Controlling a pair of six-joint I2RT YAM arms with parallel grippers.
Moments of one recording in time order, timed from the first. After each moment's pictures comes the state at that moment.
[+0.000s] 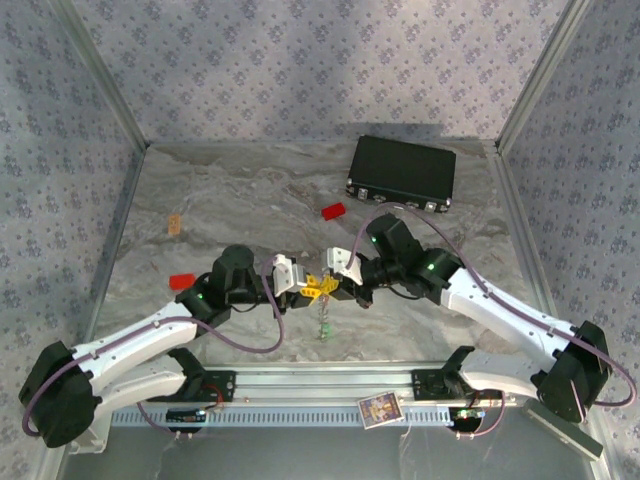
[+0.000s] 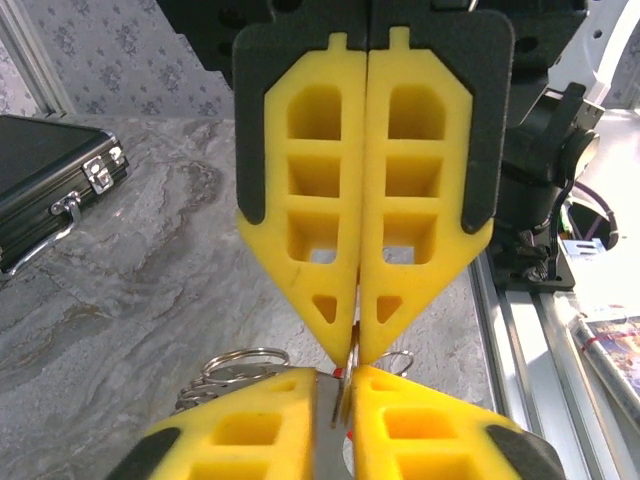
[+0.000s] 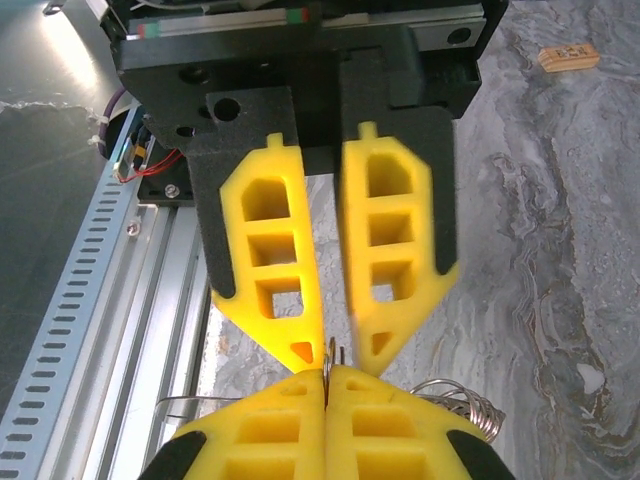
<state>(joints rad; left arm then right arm) -0.81 0.97 0.51 0.14 0.62 0.22 0.79 1.14 0.92 -0.49 -0.64 -0.52</state>
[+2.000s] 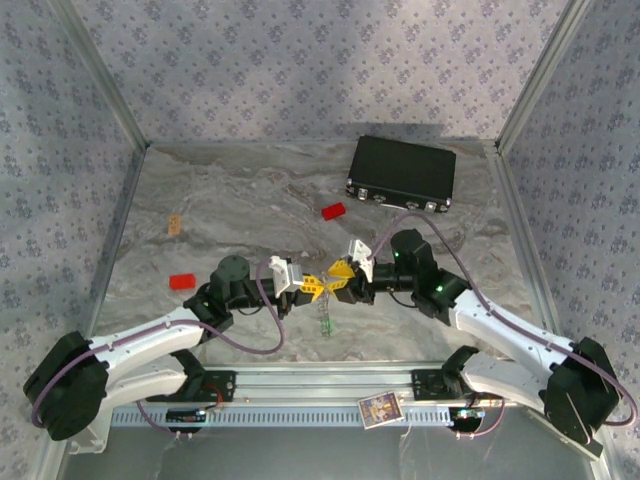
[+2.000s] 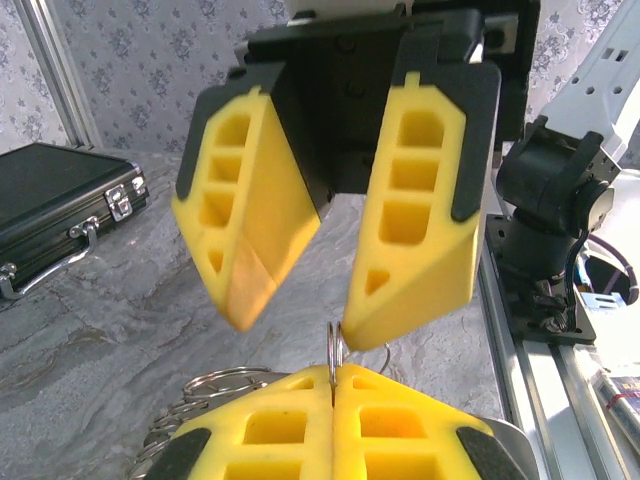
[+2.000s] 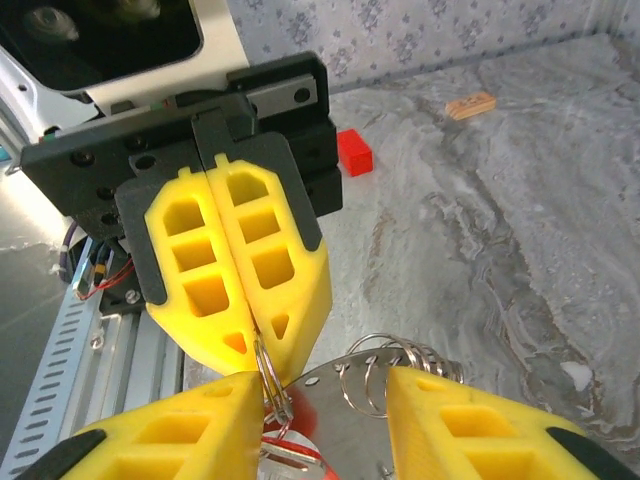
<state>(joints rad) -0.81 1.02 0.38 0.49 0.60 0.08 0.70 1.03 0.61 0.02 -0.68 -0.15</state>
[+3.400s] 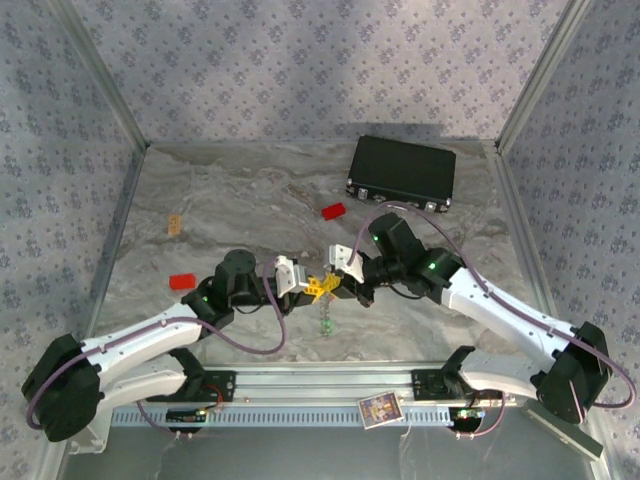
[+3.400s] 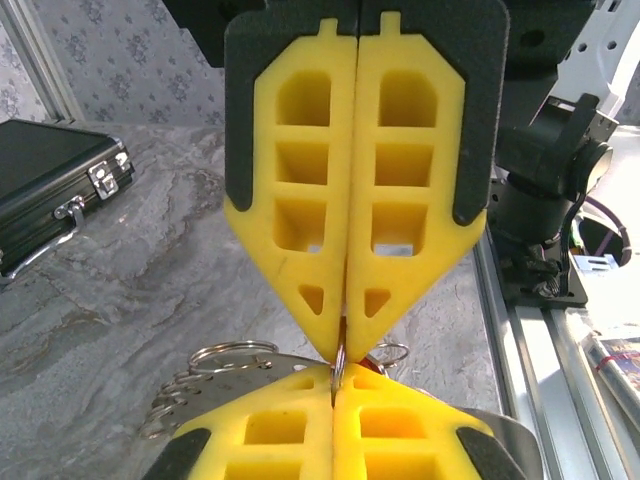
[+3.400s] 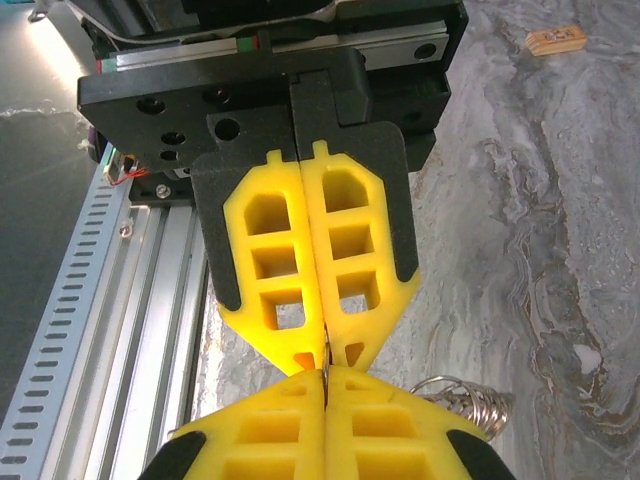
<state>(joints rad) -0.83 1.01 0.46 0.28 0.59 0.17 0.77 1.14 0.92 -0.50 -0.64 -0.49</state>
